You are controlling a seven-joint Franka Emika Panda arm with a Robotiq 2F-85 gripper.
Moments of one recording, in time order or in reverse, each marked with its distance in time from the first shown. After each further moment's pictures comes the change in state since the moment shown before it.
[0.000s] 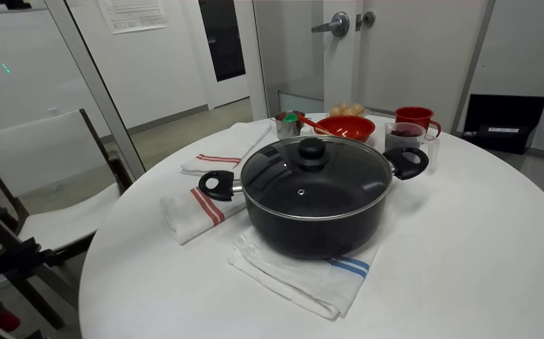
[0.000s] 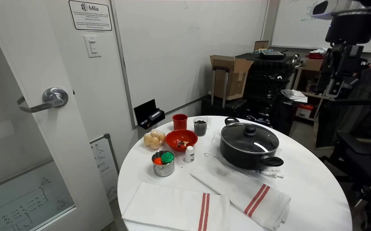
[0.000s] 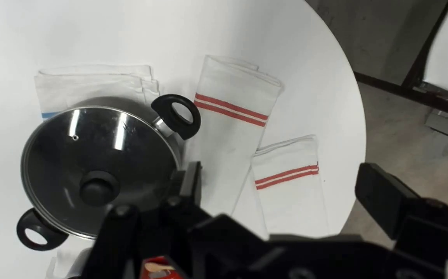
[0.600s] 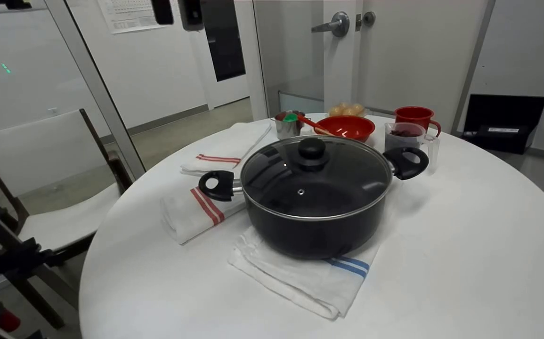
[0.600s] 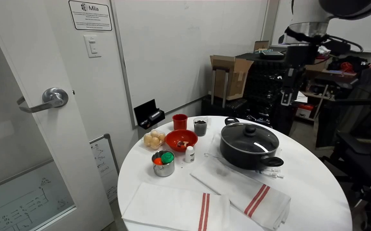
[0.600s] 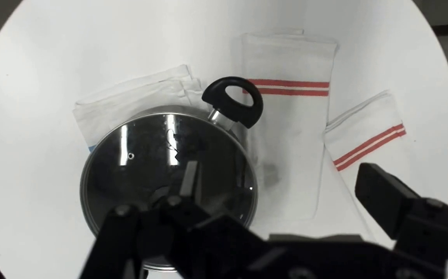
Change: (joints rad) arm -0.106 0.372 -0.008 0.241 0.021 0.052 0.155
